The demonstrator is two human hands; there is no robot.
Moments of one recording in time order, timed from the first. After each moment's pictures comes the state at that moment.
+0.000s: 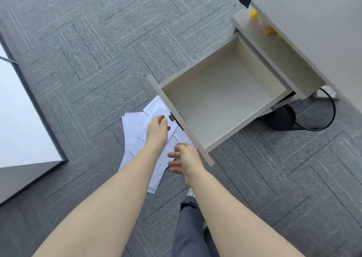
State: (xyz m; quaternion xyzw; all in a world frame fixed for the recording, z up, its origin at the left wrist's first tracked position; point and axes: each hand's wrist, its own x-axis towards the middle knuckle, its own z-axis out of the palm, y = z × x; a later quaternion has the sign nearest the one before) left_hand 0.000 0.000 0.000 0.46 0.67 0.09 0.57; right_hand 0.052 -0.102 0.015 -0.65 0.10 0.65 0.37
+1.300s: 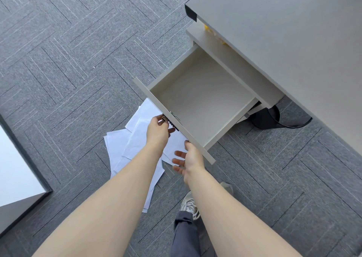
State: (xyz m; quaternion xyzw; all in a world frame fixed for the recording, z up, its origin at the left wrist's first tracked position) left_hand 0.128 0.013 -0.016 0.46 0.64 0.08 0.61; right_hand 0.165 -0.094 0.000 -0.62 0.29 0.57 0.46
